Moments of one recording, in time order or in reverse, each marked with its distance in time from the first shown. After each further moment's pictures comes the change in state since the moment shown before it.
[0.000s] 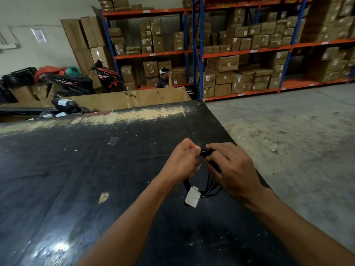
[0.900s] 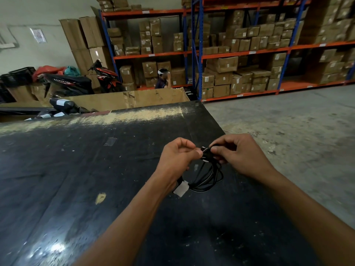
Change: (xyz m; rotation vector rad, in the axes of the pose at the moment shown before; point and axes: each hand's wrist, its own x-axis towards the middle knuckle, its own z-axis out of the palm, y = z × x) left_hand -0.006 0.005 -0.001 -0.177 0.140 0.072; right_hand 0.030 0.022 -0.029 0.743 -0.209 0.590
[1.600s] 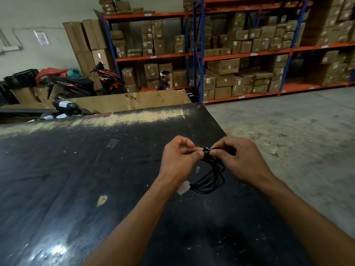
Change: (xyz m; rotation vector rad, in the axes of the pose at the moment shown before) left_hand -0.001 0.000 0.005 0.074 0.108 0.149; right_hand -0.002 0.007 0.007 -0.187 0.106 -0.181
